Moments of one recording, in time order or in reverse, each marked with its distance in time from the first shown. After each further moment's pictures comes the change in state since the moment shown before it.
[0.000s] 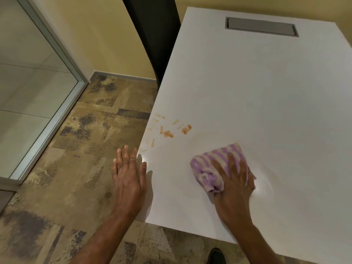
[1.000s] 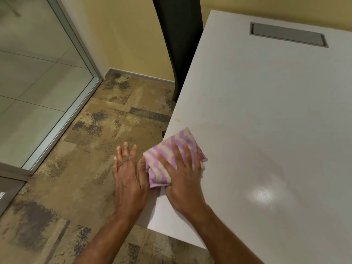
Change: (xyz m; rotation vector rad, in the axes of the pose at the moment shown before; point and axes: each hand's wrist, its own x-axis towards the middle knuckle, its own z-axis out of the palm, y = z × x) left_hand 0.022 -0.024 -0.028 -0.167 0.121 -0.089; right_hand 0.049 -0.149 0.075 -0.015 -0.110 -0.410
